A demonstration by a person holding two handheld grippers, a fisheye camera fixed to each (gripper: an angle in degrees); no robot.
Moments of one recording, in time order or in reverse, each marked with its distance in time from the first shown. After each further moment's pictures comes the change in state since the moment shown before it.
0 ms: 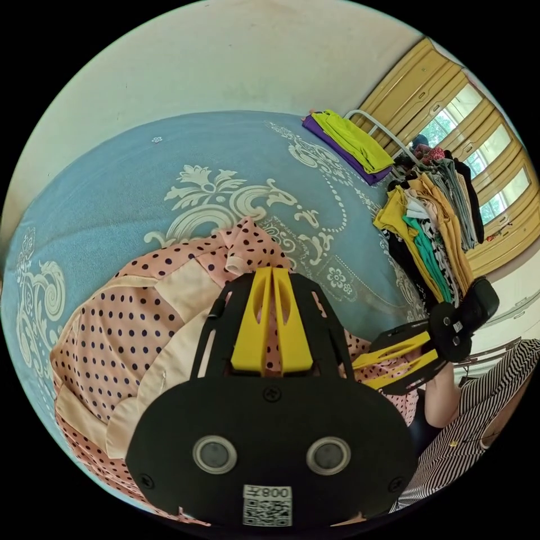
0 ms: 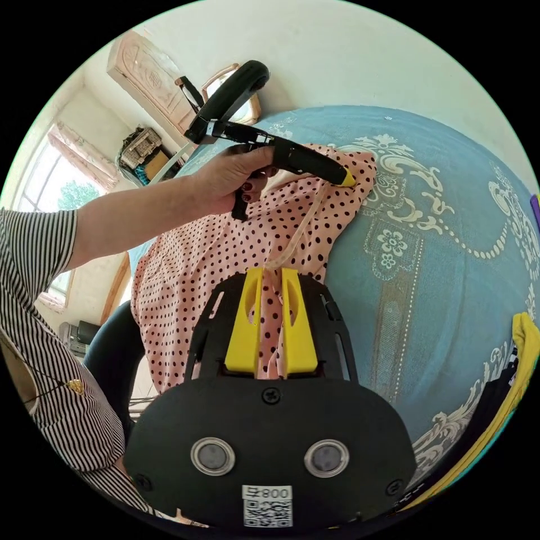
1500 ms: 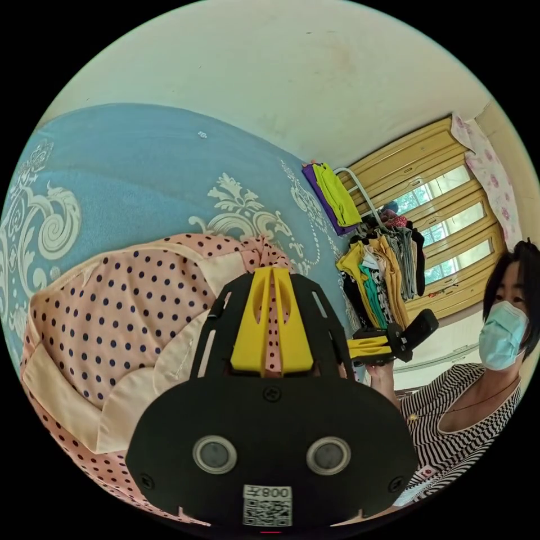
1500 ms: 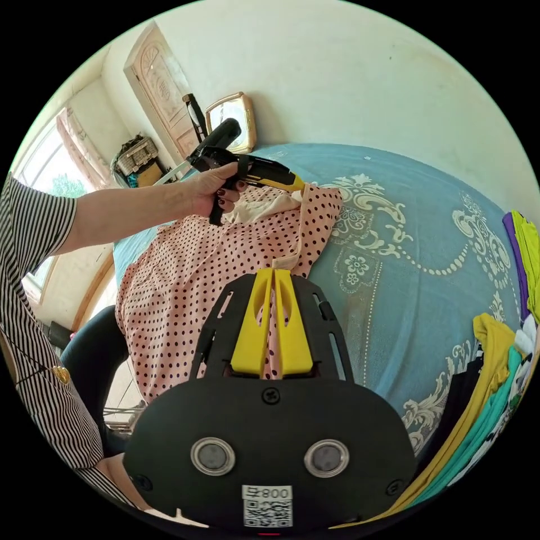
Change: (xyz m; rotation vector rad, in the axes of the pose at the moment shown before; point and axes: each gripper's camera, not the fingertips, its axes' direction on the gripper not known) left arm -0.099 0.021 0.020 0.126 0.310 -0.253; right arm -0.033 0.028 0.043 0.130 0.176 -0.084
